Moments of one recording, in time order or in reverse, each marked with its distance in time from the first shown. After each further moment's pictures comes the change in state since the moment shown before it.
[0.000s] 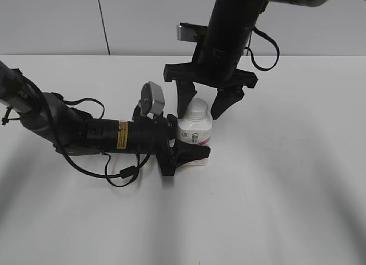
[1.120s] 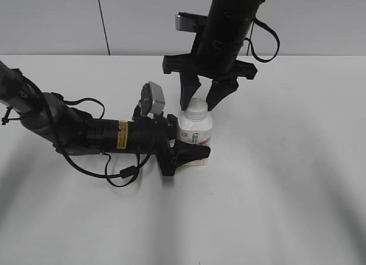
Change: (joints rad) left arm 0.000 0.000 0.000 0.000 0.000 0.000; right arm 0.000 -0.003 -0.039 -0.027 0.003 -0.001
